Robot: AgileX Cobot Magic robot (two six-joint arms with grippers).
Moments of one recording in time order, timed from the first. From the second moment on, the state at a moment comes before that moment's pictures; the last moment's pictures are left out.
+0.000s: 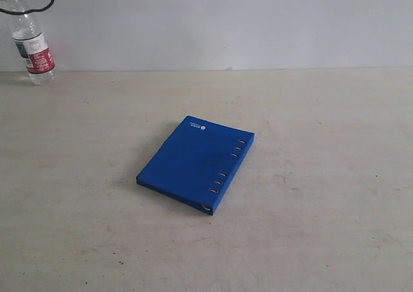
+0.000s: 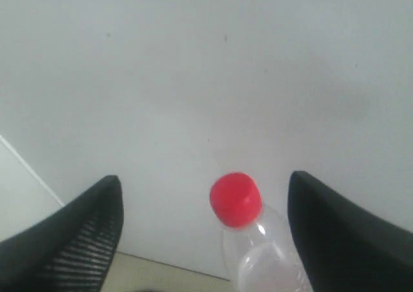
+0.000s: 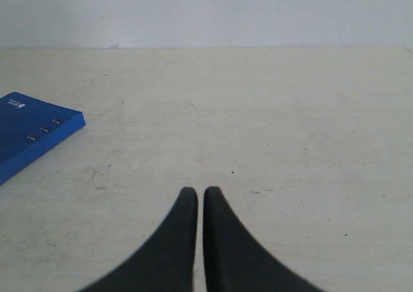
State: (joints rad) left arm -0.13 2.21 -1.96 -1.67 -0.66 1.92; right arm 0.09 0.00 0.00 -0.05 0.35 0.10
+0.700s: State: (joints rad) left arm -0.30 1.65 -1.31 -1.71 -0.66 1.92; right arm 0.09 0.00 0.00 -0.06 0.35 0.09
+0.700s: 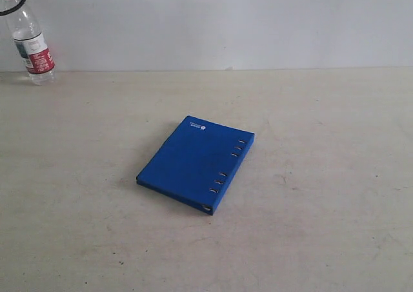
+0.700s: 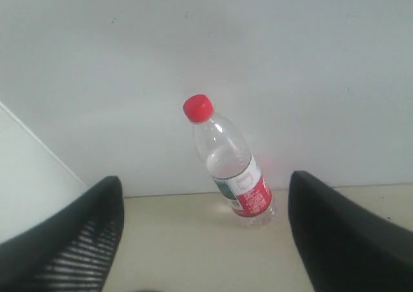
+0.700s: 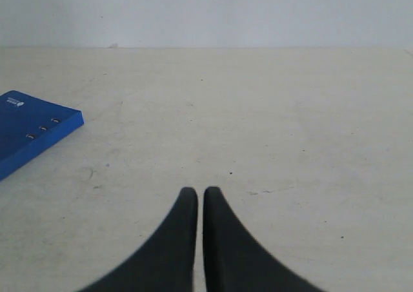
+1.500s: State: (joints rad) left arm -0.31 1.11 -0.57 -1.75 0.25 1.81; right arm 0.09 0.00 0.00 0.58 0.17 0.26
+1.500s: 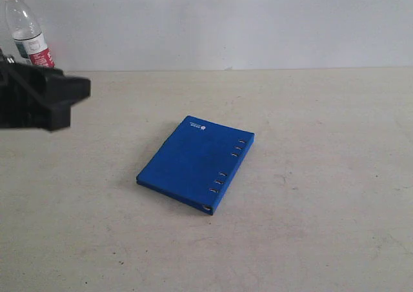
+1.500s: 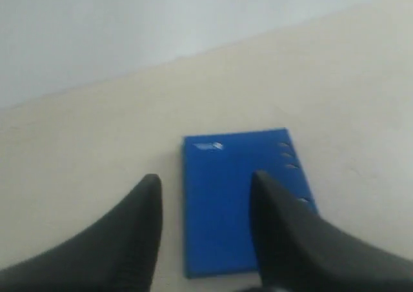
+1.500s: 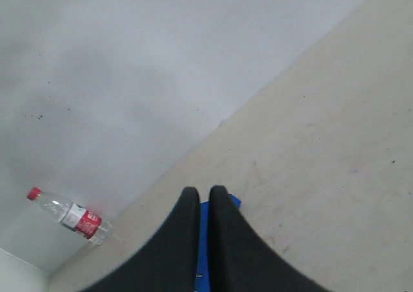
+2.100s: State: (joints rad) left arm -0.31 1.14 -0.47 -1.74 0.32 1.80; right arm 0.09 0.00 0.00 0.68 0.22 0.38
